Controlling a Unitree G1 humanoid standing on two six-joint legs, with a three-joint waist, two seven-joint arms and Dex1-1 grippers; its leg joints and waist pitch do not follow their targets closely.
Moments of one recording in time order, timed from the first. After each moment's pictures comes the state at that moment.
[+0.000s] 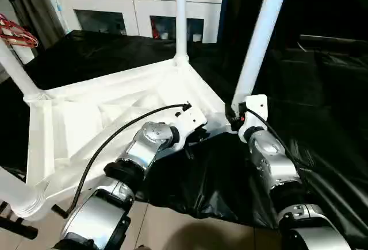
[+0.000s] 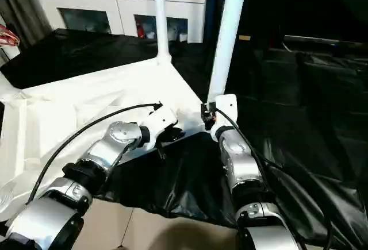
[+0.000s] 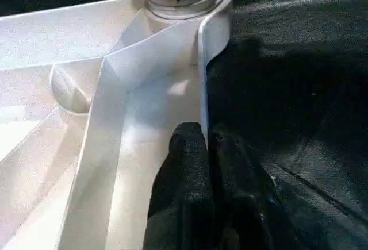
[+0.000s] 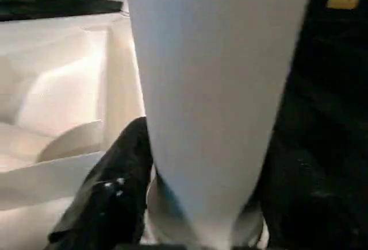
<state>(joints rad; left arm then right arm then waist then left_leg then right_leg) -0.72 0.09 -0.27 0.85 0.17 0.04 -0.76 -0.54 -0.05 -0.07 0.73 0.07 -0.02 0.24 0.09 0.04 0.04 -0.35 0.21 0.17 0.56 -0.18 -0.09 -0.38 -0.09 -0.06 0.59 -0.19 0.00</state>
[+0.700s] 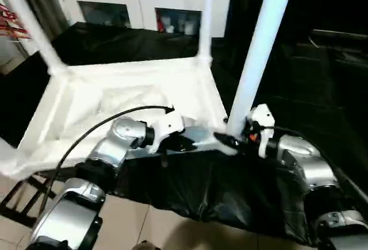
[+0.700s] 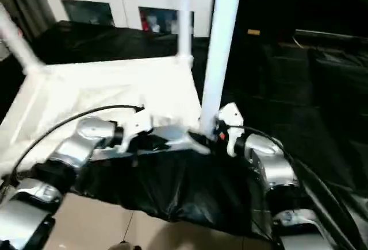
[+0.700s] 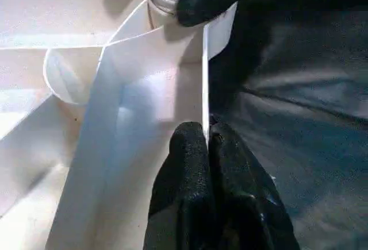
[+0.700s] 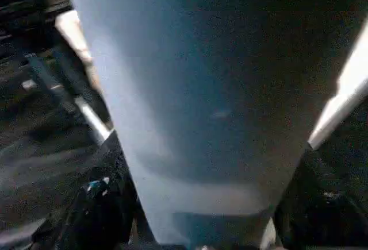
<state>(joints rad) -0.68 0.28 -0.29 0.76 0.07 -0.08 -1.21 -0.47 -0.36 0.08 0.60 0.16 0.03 1.06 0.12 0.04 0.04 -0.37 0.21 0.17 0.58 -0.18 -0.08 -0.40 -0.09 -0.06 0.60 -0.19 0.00</state>
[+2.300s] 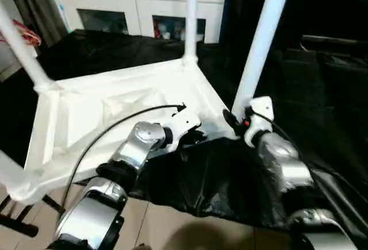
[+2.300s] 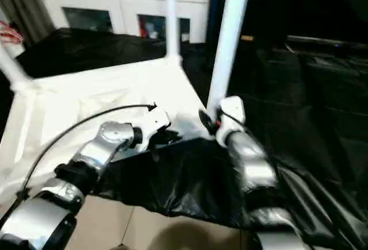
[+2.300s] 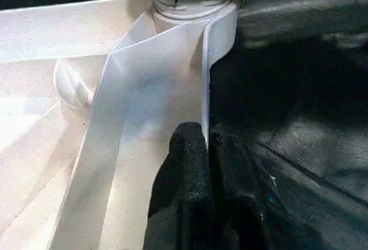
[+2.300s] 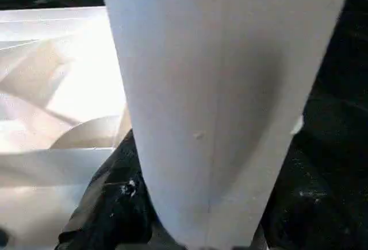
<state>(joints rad) -0.71 0.11 -0.26 0.86 0.15 0.00 -0.82 -0.53 -0.09 -0.07 0.69 0.06 0.05 0.33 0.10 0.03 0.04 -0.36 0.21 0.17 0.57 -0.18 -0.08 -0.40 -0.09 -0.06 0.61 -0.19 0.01</state>
